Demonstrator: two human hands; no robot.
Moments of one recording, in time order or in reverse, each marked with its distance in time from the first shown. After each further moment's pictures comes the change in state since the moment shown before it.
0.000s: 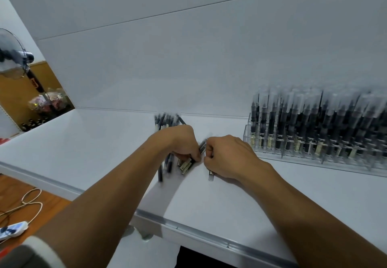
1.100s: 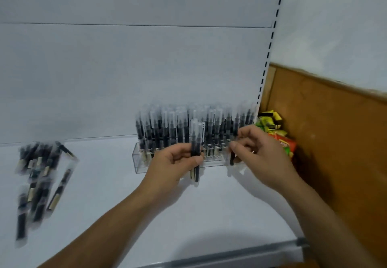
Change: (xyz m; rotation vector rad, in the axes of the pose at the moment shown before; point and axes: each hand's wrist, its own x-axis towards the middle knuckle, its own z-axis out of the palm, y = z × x) left_hand -0.037 0.142 0.118 -1.344 -0.203 0.756; right_hand -0.178 0.135 -0.114 0.402 0.632 0.317
